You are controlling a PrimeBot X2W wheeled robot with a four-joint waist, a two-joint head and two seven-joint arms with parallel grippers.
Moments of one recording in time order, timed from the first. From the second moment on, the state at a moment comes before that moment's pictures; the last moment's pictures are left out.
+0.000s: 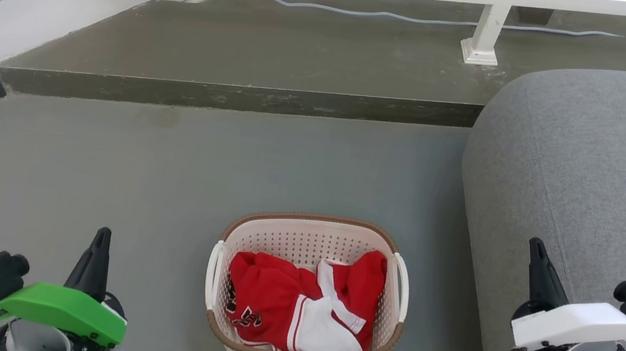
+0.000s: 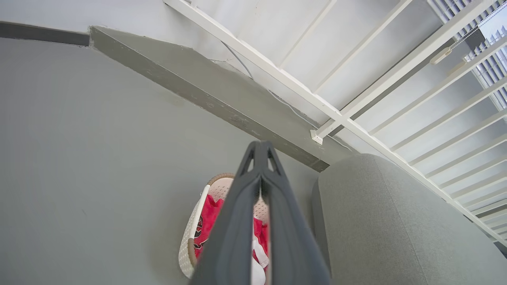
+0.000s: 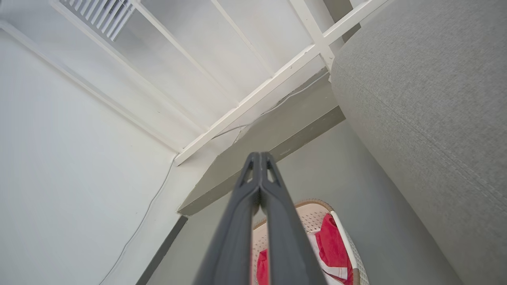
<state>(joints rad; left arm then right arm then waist) -0.04 0.04 -0.12 0.26 -0.81 -0.05 -0.13 -0.09 -0.12 0.18 0.29 0.82 0.01 -0.13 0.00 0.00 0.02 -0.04</state>
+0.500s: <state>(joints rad) -0.04 0.04 -0.08 0.27 -0.98 -0.06 -0.08 -0.09 -0.10 0.11 0.29 0.99 0.04 -0.08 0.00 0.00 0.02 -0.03</state>
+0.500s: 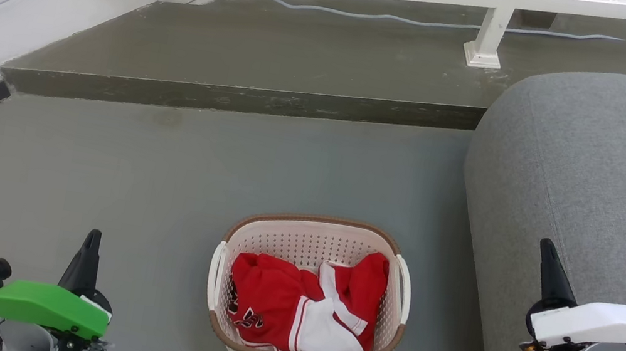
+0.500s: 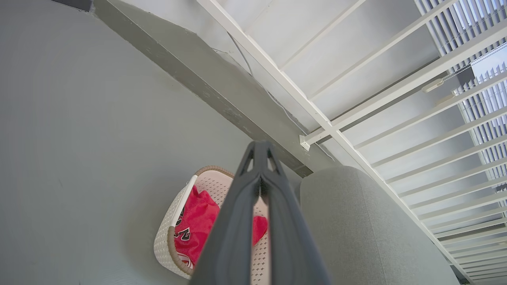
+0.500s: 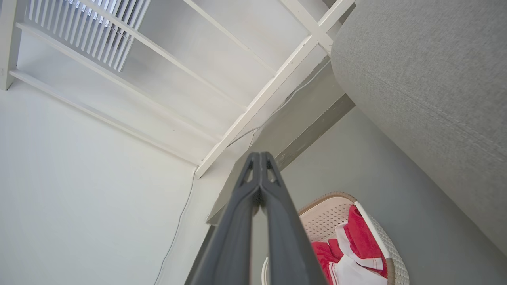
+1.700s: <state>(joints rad) -0.04 0.04 0.01 0.27 -1.35 -0.10 0.03 -0.09 -0.07 -0.03 0.29 1.35 0.08 0.02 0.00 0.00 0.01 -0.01</state>
